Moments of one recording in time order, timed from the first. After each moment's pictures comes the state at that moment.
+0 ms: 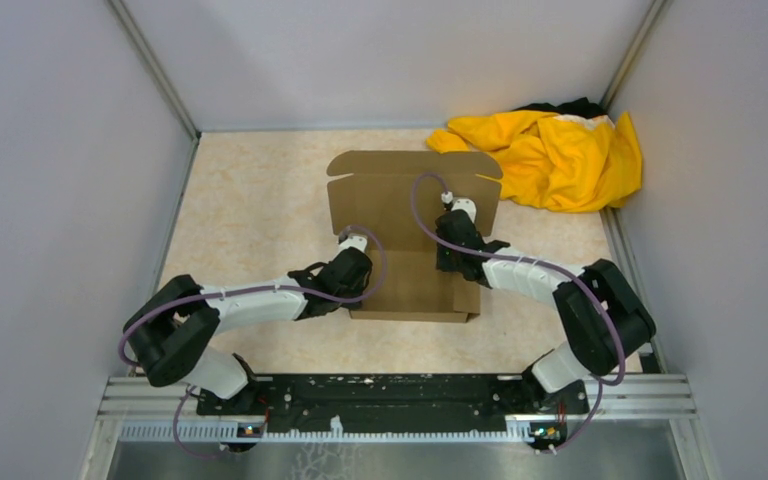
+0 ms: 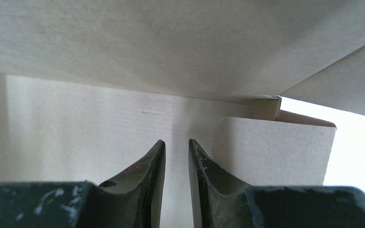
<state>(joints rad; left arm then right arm) -0.90 1.48 0.68 -0.14 -0.34 -0.53 0.58 1.49 0.75 -0.10 0.23 0.48</state>
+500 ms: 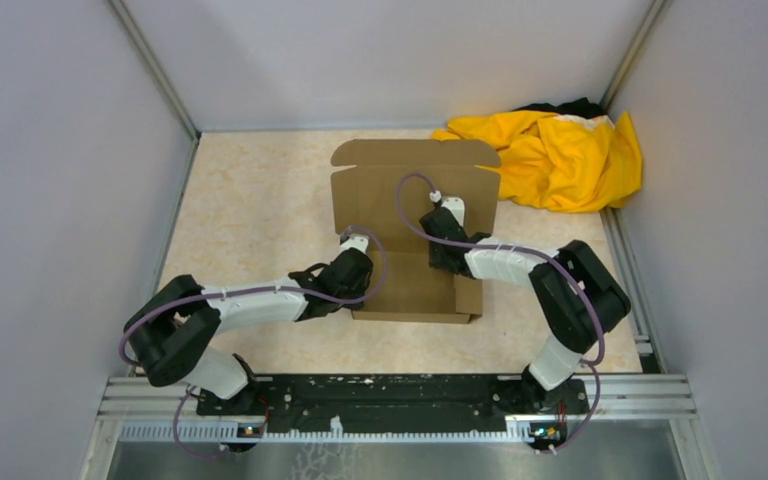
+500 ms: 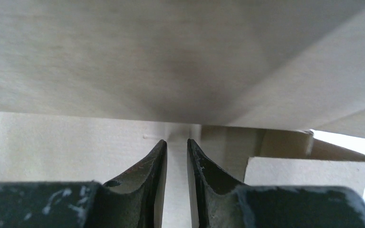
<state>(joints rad) -0.90 1.49 0.67 -0.11 -0.32 -0.53 0.63 1.63 0.85 -0.15 0.33 0.50</state>
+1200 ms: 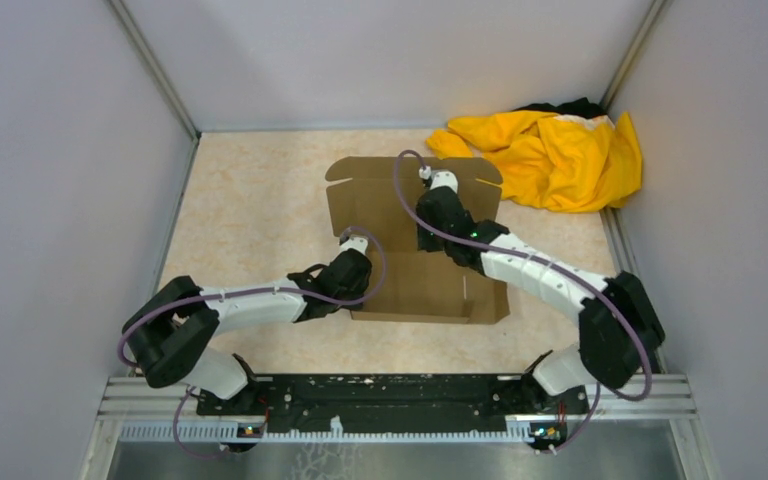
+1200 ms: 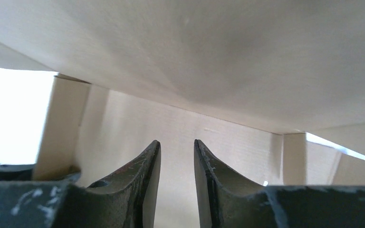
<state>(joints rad) -0.90 1.48 0.66 -0.10 -0.32 -0.54 0.70 1.49 1.01 -0.29 0.26 0.42</state>
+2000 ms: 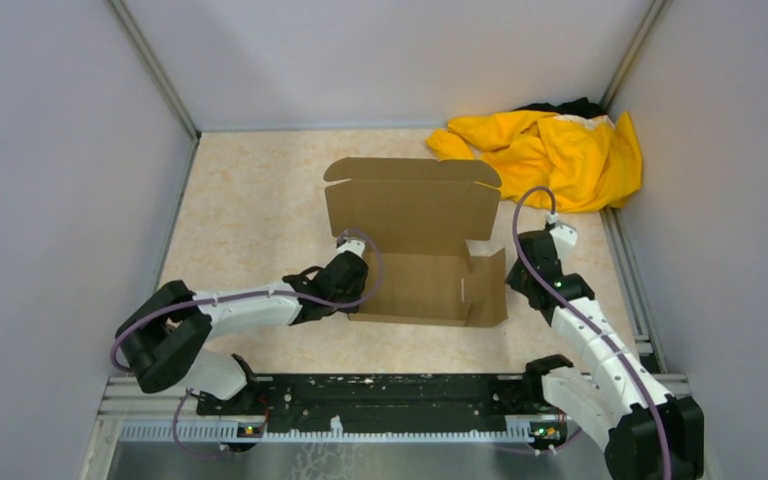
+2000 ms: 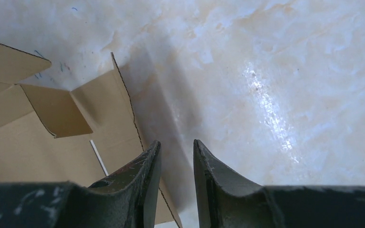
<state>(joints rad) -0.90 1.44 0.64 -0.13 -0.31 -0.53 0.25 0.89 0.58 -0.58 0.37 0.63</state>
